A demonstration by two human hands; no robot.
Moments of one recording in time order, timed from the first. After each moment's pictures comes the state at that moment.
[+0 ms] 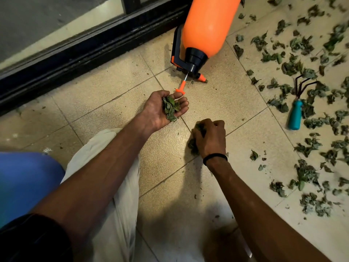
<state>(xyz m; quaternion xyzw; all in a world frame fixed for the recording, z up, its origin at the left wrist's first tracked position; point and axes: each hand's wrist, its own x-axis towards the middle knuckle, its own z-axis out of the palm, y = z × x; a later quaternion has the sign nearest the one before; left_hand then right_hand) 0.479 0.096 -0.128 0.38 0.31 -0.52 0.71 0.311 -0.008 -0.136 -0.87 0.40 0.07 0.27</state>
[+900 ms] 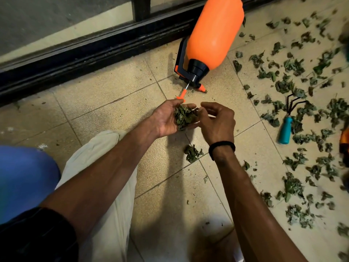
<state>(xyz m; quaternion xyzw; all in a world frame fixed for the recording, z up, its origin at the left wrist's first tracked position) 0.468 0.085 -0.123 0.37 0.21 -0.59 0.68 0.367 -0.017 -0.063 -0.79 0.43 -0.09 0.42</state>
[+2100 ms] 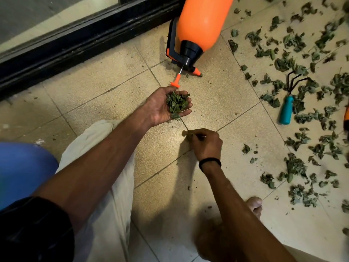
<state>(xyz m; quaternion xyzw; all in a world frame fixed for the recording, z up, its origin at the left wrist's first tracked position) 0.468 0.088 -0.138 0.41 0.20 -0.59 0.67 0.285 0.009 -0.116 -0.81 0.46 0.01 0.37</state>
